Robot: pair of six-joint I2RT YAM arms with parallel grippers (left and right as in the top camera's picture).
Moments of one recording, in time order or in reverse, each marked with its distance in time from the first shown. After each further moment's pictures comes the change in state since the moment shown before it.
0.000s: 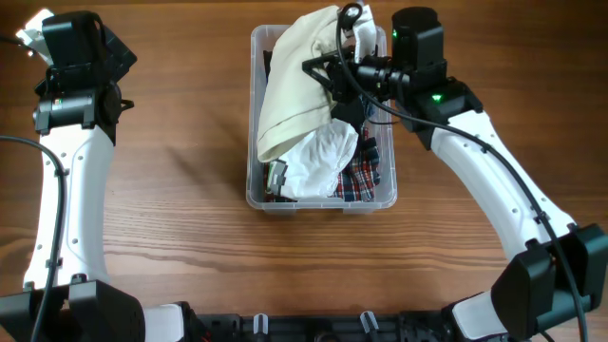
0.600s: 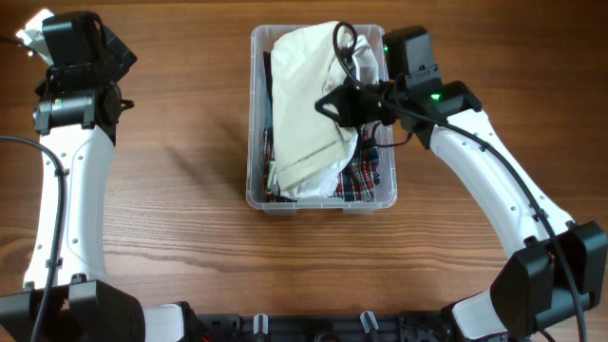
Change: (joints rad) left arm 0.000 0.000 0.000 0.000 0.000 0.000; right arm 0.000 0.007 0.000 -0.406 0.068 -0.007
